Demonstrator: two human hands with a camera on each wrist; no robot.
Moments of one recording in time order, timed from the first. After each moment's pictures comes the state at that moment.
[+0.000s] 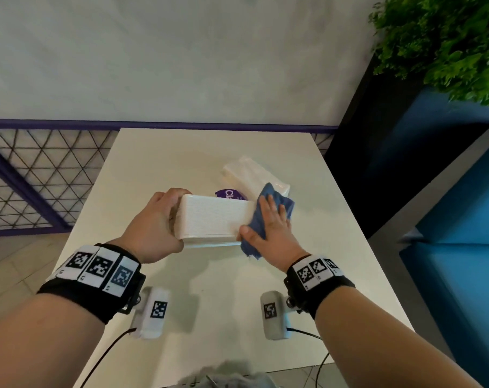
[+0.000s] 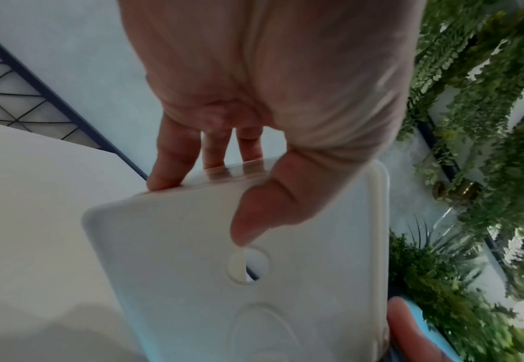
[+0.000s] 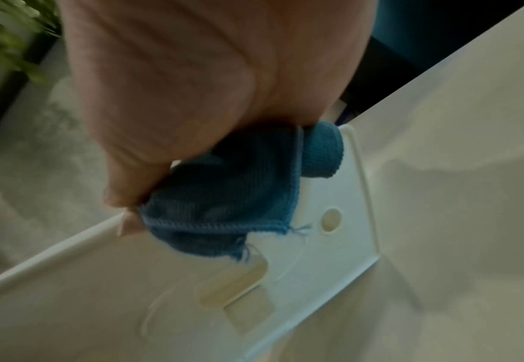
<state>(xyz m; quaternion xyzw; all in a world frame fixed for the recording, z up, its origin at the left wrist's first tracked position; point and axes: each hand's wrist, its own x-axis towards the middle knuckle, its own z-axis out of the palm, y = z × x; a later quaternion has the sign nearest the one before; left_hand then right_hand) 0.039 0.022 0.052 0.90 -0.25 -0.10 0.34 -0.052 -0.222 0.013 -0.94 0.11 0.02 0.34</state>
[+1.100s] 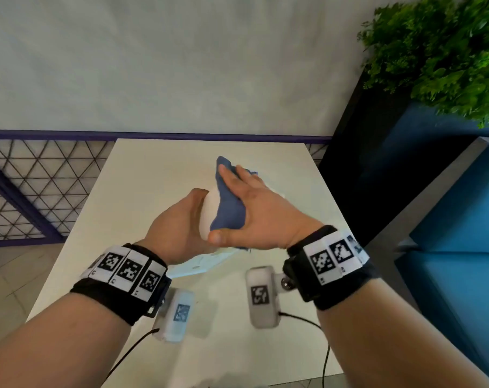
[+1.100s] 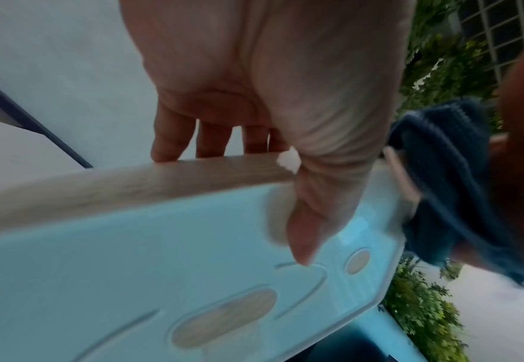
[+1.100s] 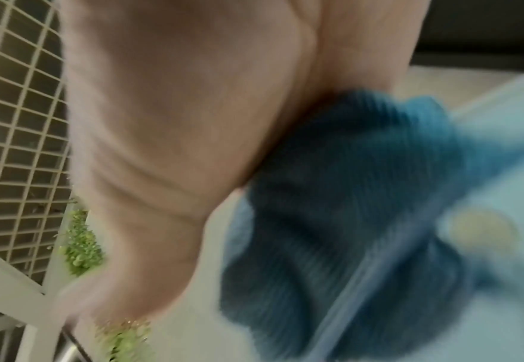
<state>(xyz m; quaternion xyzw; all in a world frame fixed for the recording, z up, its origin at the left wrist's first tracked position) 0.023 -0.026 0.079 0.89 -0.28 -0.07 0.35 -0.046 -0.196 0.139 -0.97 -0.04 0.04 0.25</state>
